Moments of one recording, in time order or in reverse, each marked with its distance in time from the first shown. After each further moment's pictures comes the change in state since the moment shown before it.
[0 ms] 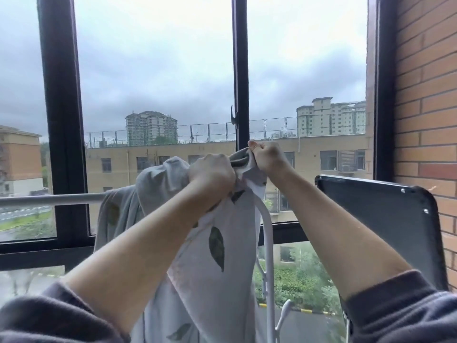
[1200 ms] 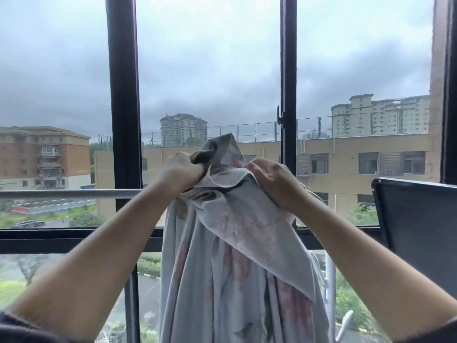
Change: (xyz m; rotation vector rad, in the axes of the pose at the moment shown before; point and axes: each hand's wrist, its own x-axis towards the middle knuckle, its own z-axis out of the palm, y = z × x) left_hand -0.010 -0.182 -0.036 -0.316 -0.006 -0.266; right_hand -0.066 -0.035 0.086 -0.238 -0.257 -0.388
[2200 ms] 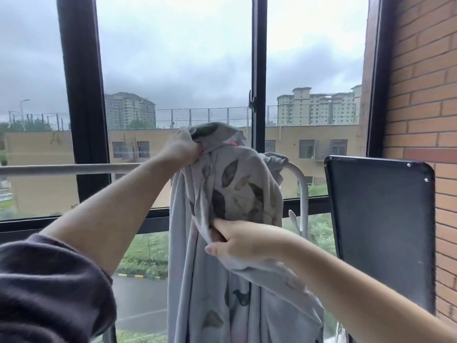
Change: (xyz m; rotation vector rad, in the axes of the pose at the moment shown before) left_hand 0.006 -0.025 -0.004 -0.104 -0.123 0.152; right_hand -0.121 -0.129 0.061 -0.190 -0.686 0.313
